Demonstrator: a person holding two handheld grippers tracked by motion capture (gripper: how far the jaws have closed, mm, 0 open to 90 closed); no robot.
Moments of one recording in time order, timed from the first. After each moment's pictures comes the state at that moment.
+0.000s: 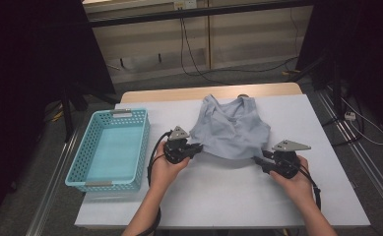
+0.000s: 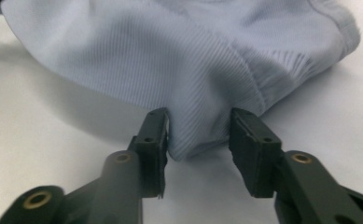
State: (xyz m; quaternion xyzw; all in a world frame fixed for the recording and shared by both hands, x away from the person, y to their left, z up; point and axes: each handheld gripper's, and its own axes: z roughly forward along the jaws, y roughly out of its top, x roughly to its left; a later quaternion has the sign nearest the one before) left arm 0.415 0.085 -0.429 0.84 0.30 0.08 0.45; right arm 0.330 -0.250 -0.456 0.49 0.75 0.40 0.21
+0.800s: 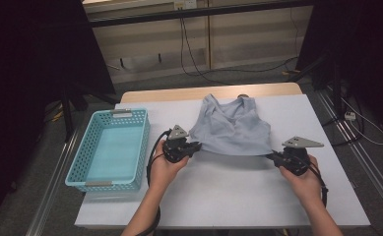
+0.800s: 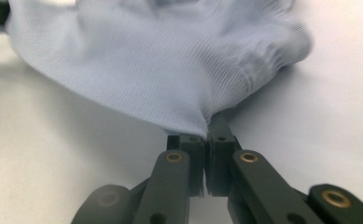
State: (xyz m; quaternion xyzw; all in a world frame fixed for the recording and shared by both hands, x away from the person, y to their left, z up) left arm 0.414 0.087 -0.423 0.84 0.30 0.10 0.45; right arm 0.324 -0.271 -0.436 0.51 0.72 0.41 0.21
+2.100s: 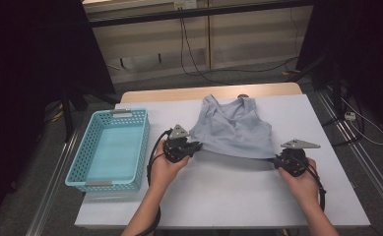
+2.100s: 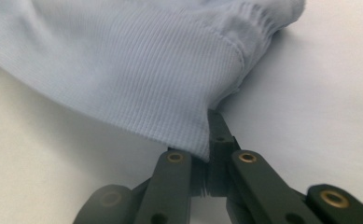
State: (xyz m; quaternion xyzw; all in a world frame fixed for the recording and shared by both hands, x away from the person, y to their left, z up) left arm 0.415 0.085 -0.421 0.84 0.30 0.10 0.45; right arm 0.327 -0.270 -0.451 0.55 0.72 0.37 0.21
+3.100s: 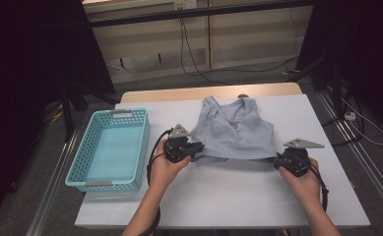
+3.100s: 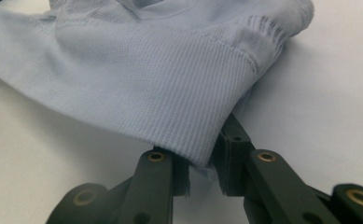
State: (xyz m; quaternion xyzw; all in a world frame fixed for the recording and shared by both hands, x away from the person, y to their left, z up) left arm 0.410 0.083 -0.414 0.84 0.29 0.07 0.46; right arm 0.326 -0.271 -0.448 0.55 0.71 0.40 0.20
